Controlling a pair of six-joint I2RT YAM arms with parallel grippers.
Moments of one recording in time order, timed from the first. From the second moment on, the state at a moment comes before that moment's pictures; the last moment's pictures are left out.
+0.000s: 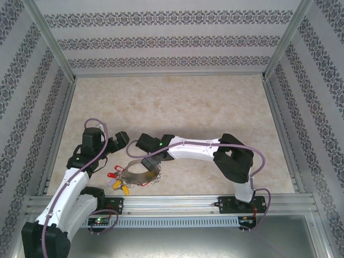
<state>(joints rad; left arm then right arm) -0.10 0.77 0.50 -0.45 0.19 -0.61 1.11 1.94 1.38 -0.69 0.18 0.28</state>
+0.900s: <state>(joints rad) -0.08 0.75 0.50 -0.45 0.16 -0.61 1.14 2.11 1.54 -0.84 0.32 0.23</state>
